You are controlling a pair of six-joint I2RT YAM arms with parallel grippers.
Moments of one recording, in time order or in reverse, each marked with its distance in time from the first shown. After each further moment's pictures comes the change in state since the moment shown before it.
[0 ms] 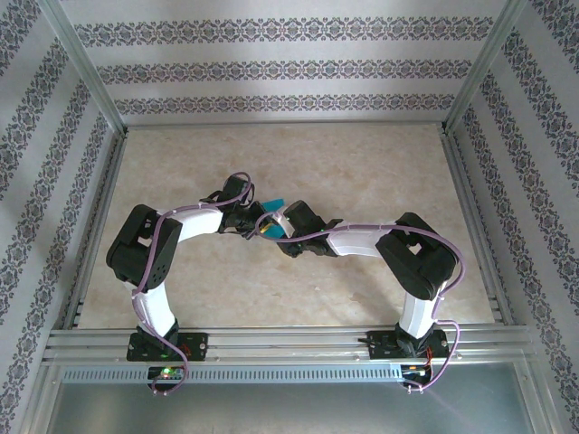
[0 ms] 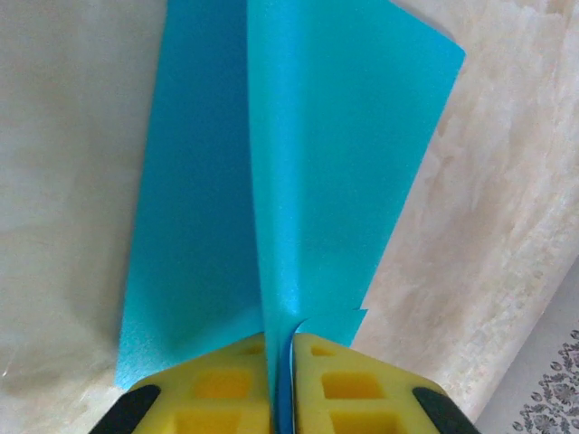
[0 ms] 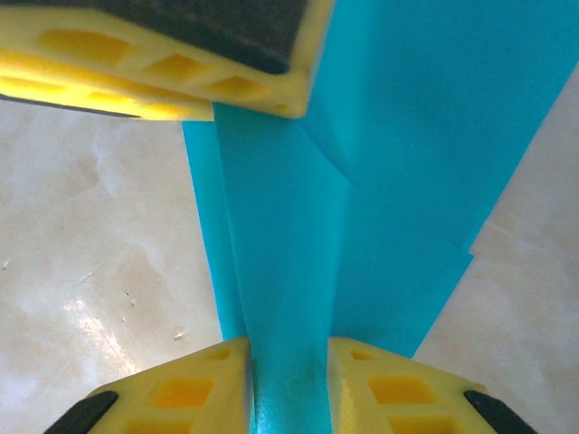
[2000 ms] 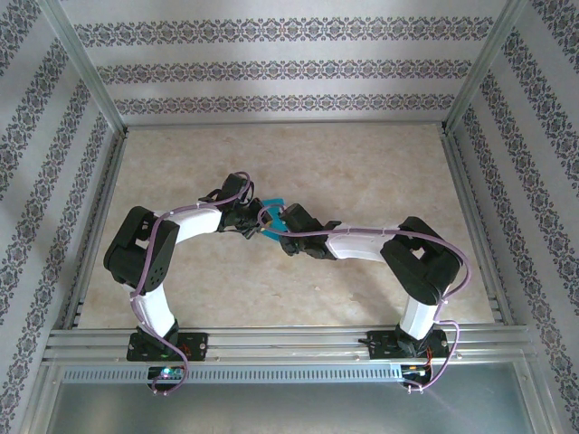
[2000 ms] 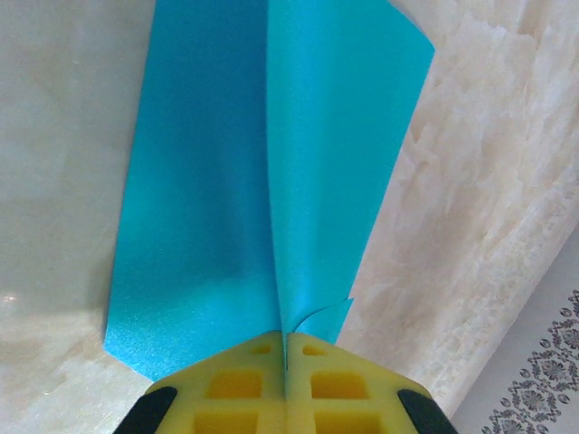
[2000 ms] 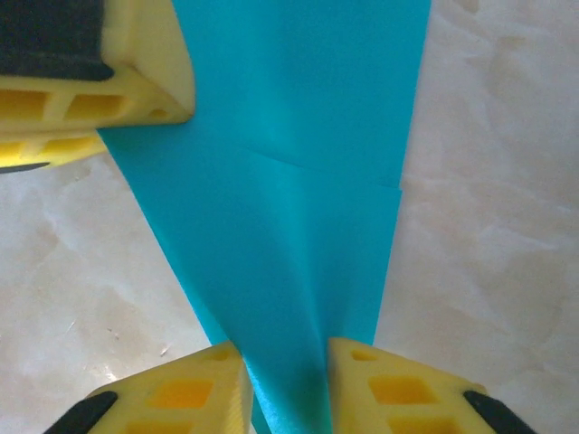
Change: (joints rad) left arm -0.001 -0.023 0.006 -0.010 0.000 -0.068; right arm 0.048 -0.038 0.008 -0.058 0.169 0.309
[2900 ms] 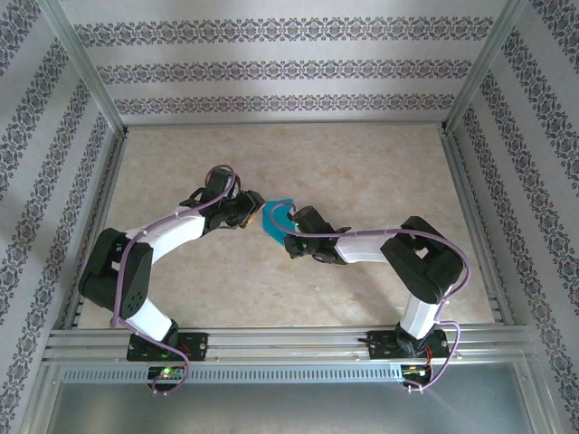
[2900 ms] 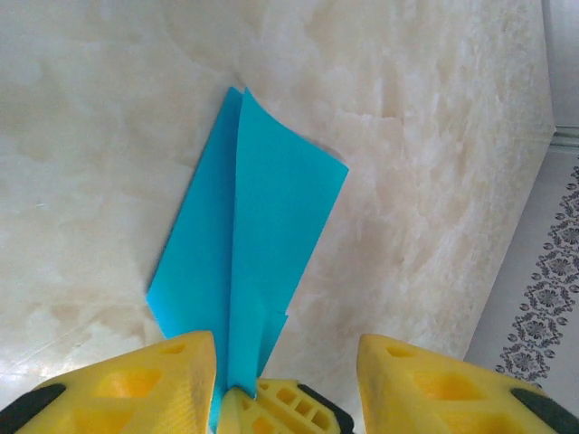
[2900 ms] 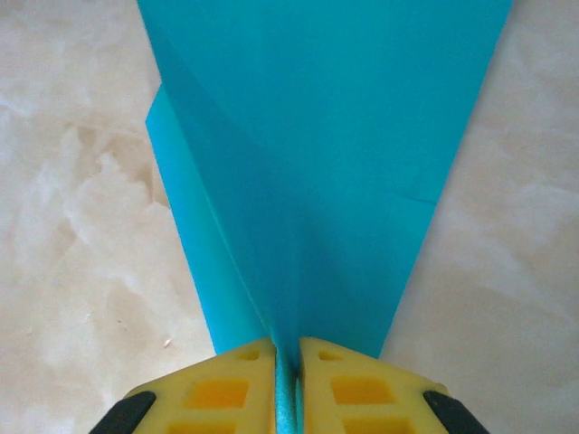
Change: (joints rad) left arm 0.027 -0.218 -0.080 0.005 -0.116 0.010; right arm -0.074 -0.011 -0.149 0.233 -0.189 0.092
